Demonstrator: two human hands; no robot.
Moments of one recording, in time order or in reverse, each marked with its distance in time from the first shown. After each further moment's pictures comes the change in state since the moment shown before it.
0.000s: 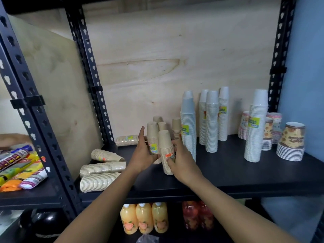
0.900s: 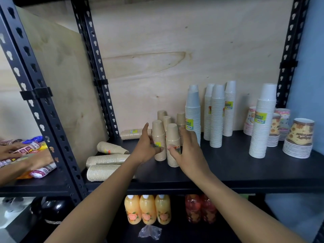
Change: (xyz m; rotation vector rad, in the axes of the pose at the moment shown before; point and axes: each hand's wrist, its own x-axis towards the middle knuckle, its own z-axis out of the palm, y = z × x) left_hand -0.002 0.008 -0.008 -0.061 -0.023 -0.116; right_hand -0.011 -0.010 -0.013 -0.049 0.193 -0.155
